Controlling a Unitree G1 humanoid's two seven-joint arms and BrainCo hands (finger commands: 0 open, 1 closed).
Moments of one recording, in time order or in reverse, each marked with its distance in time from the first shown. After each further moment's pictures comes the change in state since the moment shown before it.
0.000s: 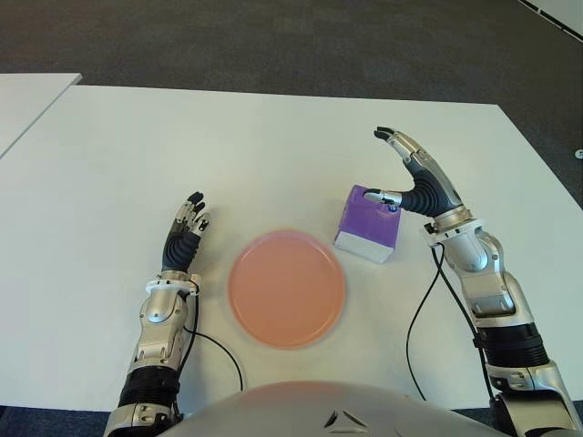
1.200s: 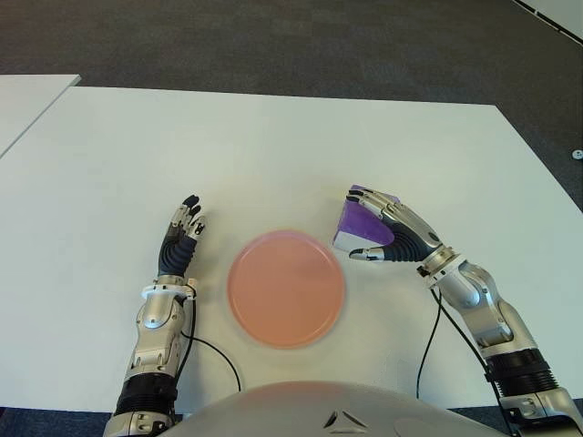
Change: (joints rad) left arm 0.033 -0.002 0.002 -0.026 -0.011 0.000 0.001; right arm 0.154 -0.083 0.066 0.110 -0.099 -0.263 0.040
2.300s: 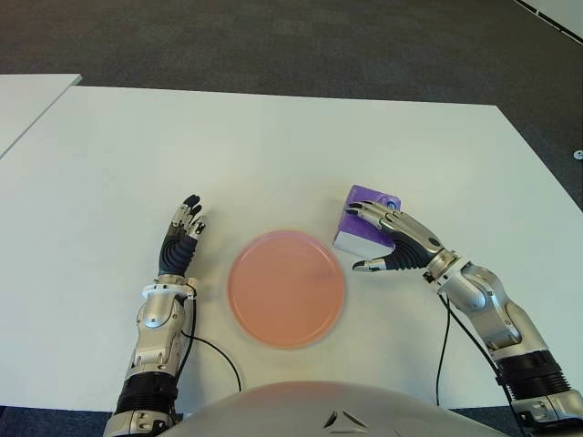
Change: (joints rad) left arm -0.004 0.000 0.002 0.006 -0.002 -0.002 0.000; right arm 0.014 -0.046 0.011 -0.003 -0.039 0.001 0.050
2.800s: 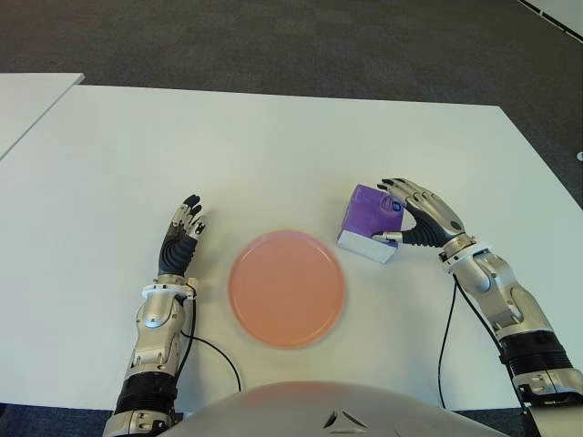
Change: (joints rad) left arm 0.000 0.001 0.001 0.001 0.004 0.000 0.000; right arm -0.109 -0.015 -0.052 0.198 -0.109 0.045 -0.205
